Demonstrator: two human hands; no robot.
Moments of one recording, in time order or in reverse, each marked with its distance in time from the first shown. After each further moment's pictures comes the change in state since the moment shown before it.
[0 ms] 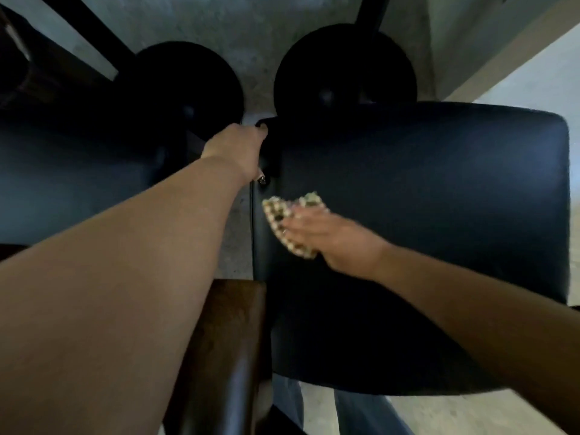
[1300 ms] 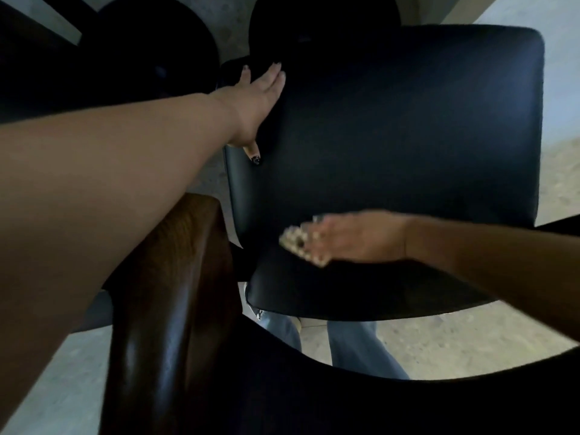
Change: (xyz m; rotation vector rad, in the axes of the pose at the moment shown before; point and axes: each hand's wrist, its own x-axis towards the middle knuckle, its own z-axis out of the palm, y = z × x) left_hand -0.005 0.044 0.015 0.369 -0.201 0.285; right_hand -0.099 -0.012 -0.009 -0.129 -0.102 -0.437
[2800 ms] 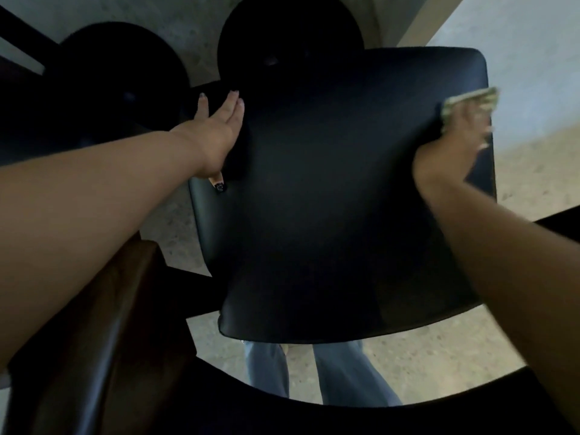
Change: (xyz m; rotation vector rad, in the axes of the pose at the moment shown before) left_hand -0.002 0.017 -0.003 0.022 -0.045 -0.077; right_hand -0.087 0.078 -0.052 -0.107 0.507 2.013
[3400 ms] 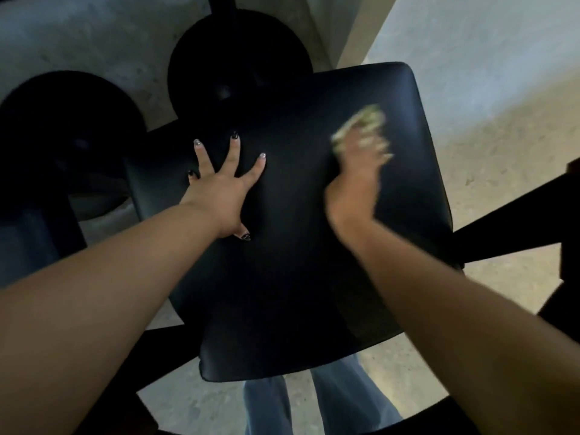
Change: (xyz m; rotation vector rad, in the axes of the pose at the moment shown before) left_hand 0.009 0.083 -0.005 0.009 0.019 0.105; right_hand -0.043 -0.023 0.019 0.019 -0.047 -0.297
